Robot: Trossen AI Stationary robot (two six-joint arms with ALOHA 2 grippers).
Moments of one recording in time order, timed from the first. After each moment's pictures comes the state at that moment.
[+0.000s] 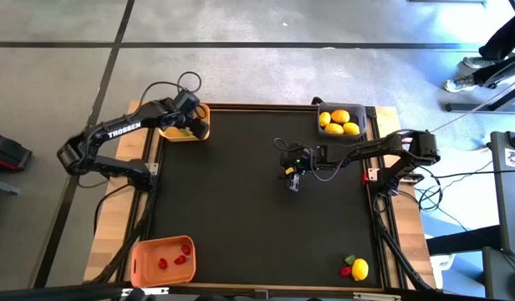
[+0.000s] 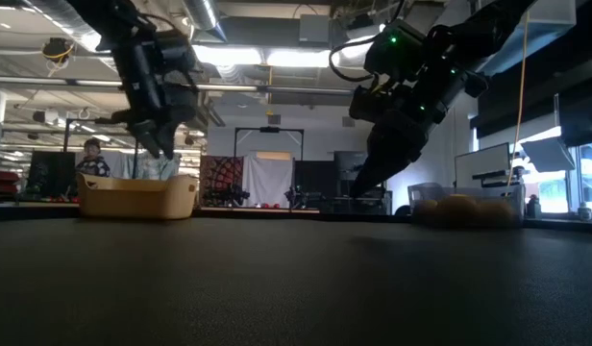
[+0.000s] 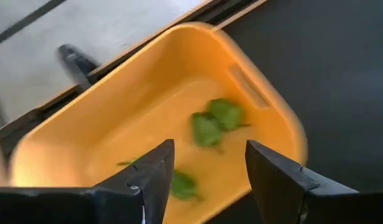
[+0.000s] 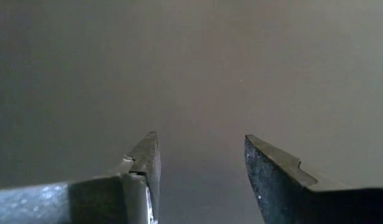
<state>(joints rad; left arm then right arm) 0.77 1.23 0.85 -0.70 -0.28 -0.18 -0.12 1.60 0.82 -0.07 0.01 0.05</state>
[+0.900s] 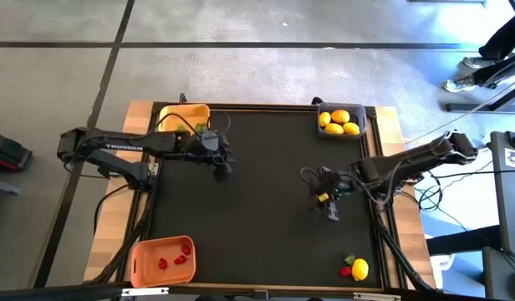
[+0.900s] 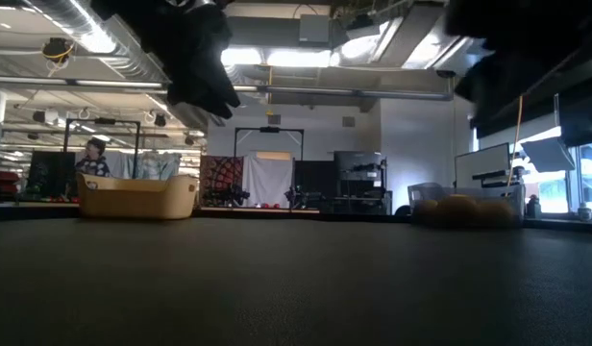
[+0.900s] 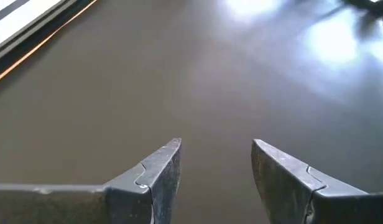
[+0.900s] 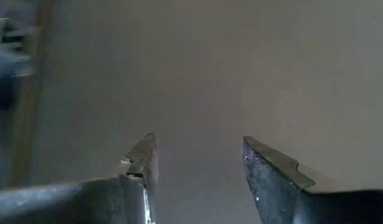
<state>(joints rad) 0.12 1.23 0.86 -0.41 -0.17 -0.37 0.25 1.18 0.82 -0.58 -0.06 0.33</state>
